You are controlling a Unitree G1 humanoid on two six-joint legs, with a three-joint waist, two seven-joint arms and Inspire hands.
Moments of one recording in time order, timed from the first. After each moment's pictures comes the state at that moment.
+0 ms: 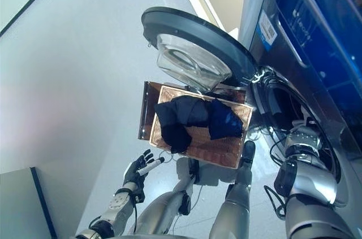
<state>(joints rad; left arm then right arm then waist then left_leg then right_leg) -0.14 0.10 -0.42 1.01 -0.62 -0.36 0.08 -0.82 -0.59 -0.44 1.30 1.37 -0.44 -0.35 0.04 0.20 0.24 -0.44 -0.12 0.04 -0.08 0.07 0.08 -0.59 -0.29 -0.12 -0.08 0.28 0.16</state>
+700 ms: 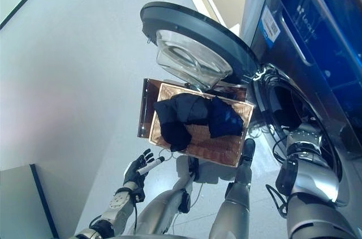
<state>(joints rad) -0.14 0.10 -0.41 1.02 -0.64 -0.36 0.08 -0.82 -0.60 -0.40 1.31 1.34 -0.43 -0.32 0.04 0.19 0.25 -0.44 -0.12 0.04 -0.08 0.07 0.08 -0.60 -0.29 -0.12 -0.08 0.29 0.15</state>
